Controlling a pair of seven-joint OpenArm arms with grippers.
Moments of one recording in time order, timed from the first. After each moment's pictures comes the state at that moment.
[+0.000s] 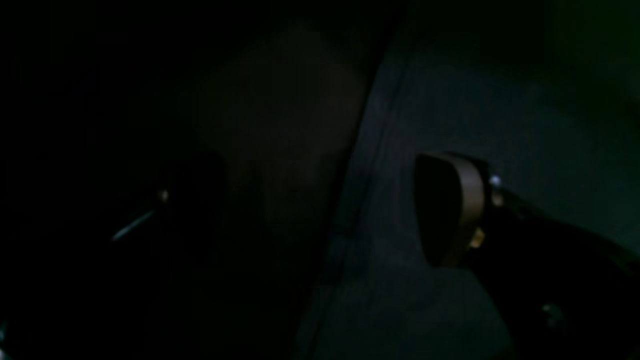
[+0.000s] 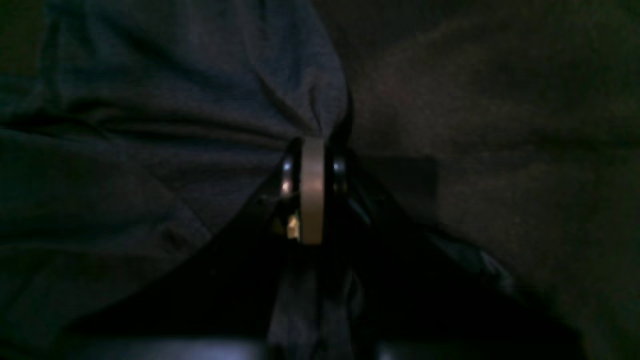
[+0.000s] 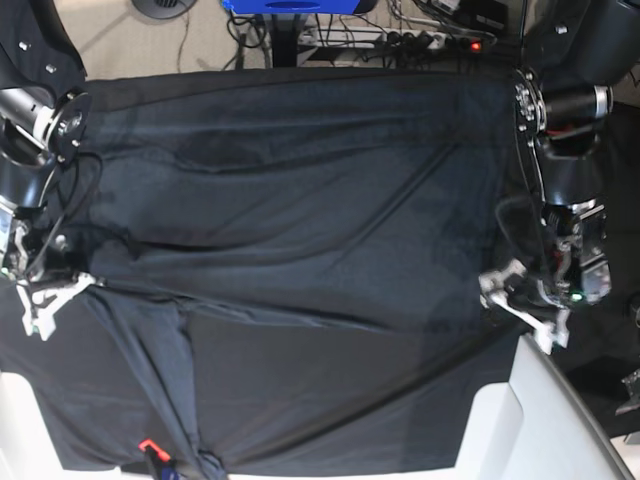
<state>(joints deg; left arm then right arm) -24.8 -18.3 -9.9 46.6 -12.9 -8.5 47.5 26.0 12.0 34.6 39.7 -8.1 29.4 -36.5</state>
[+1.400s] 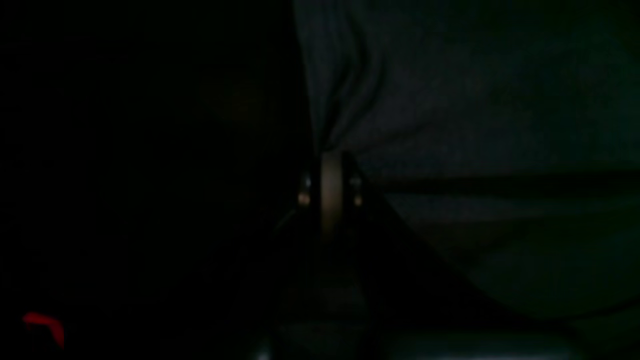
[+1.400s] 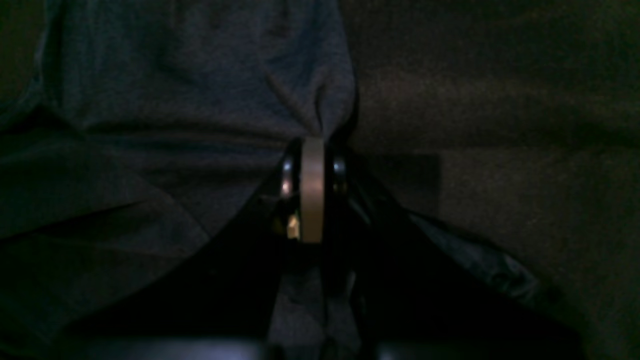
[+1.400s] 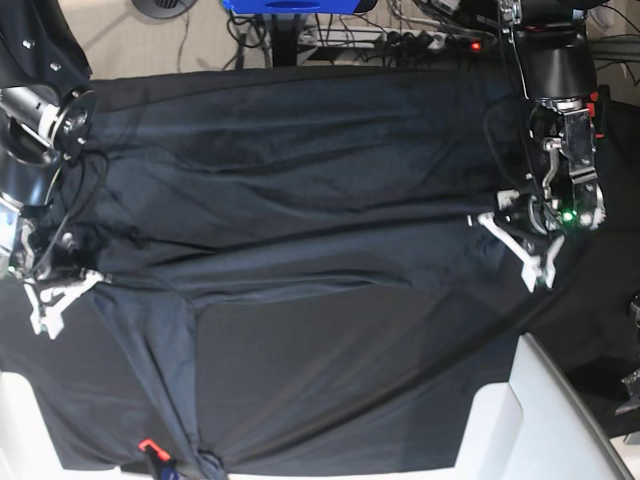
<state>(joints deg) -3.3 -16.5 -13.7 78.3 -13.1 -8.8 58.5 25.9 11.1 34.5 39.7 -8.2 29.9 -36.5</state>
